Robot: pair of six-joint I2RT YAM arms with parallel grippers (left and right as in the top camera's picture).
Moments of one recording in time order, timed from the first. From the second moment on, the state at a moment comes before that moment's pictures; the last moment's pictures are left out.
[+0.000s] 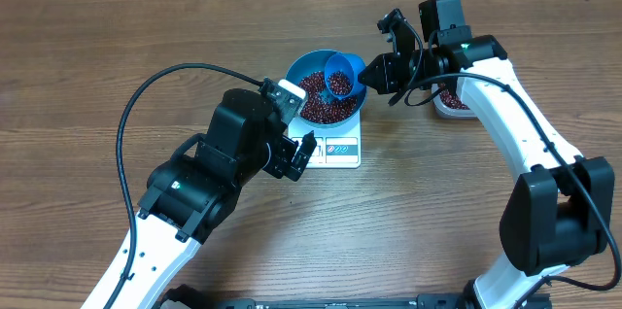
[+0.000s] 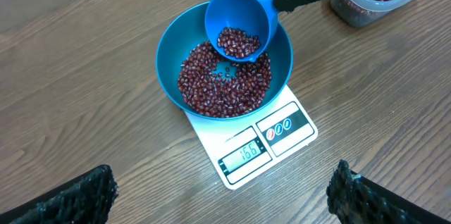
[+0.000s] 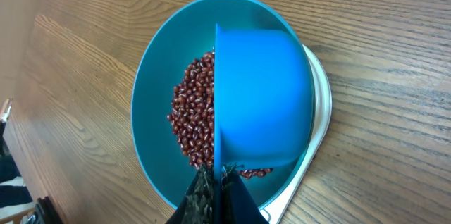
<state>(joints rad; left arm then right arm) -0.54 1.14 1.11 -0.71 -0.03 0.03 0.21 1.84 1.49 -0.72 -0.62 0.04</state>
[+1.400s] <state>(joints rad) -0.54 1.14 1.11 -0.71 -0.03 0.03 0.21 1.80 1.56 -0.80 -0.73 0.04</state>
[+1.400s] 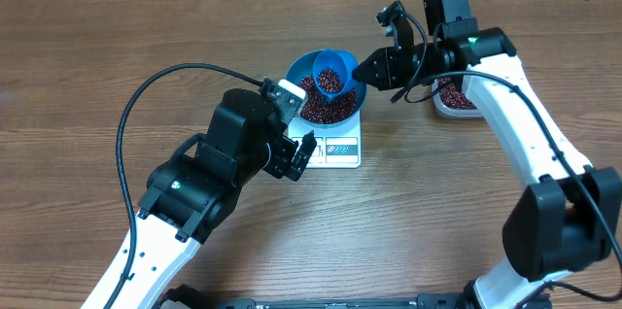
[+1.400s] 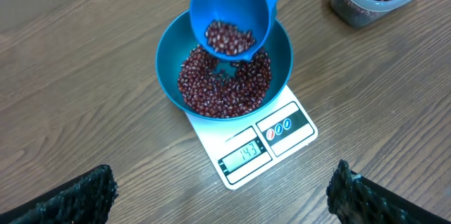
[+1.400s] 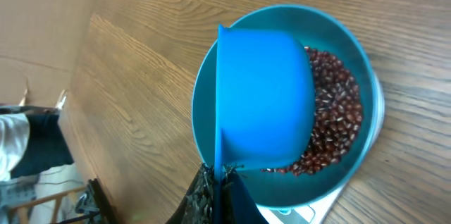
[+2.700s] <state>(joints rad) -0.54 1.14 1.11 -0.71 -0.03 0.03 0.39 1.70 1.56 -0.80 -0.22 0.04</state>
